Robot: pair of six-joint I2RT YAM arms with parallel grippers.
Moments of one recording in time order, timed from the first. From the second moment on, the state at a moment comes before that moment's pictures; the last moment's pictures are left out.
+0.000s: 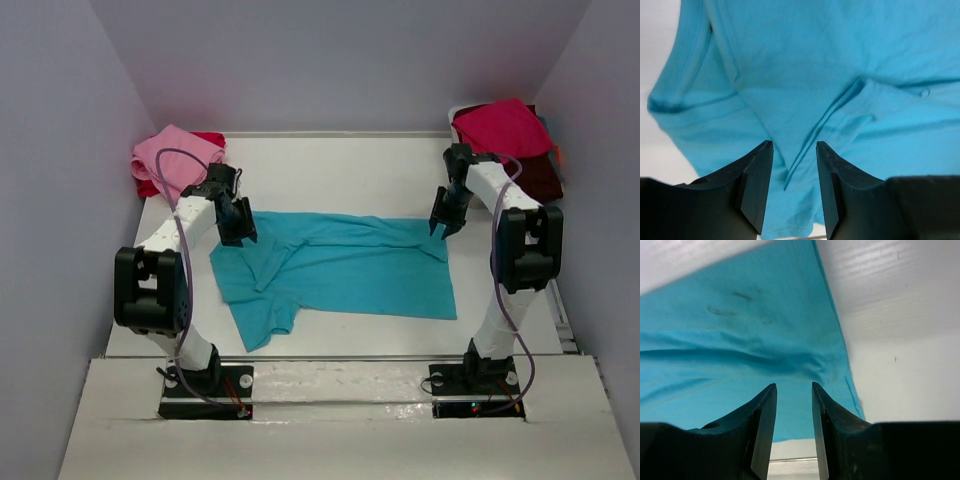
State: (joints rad) left arm -0.14 1.57 1.13 -0.74 0.10 -0.39; right arm 0.05 1.93 1.54 -1.07 0.00 0.43
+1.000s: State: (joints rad) left arm -0.14 1.97 1.46 -0.69 0.08 -0.40; right arm 0.06 2.21 1.83 -1.01 0.01 0.47
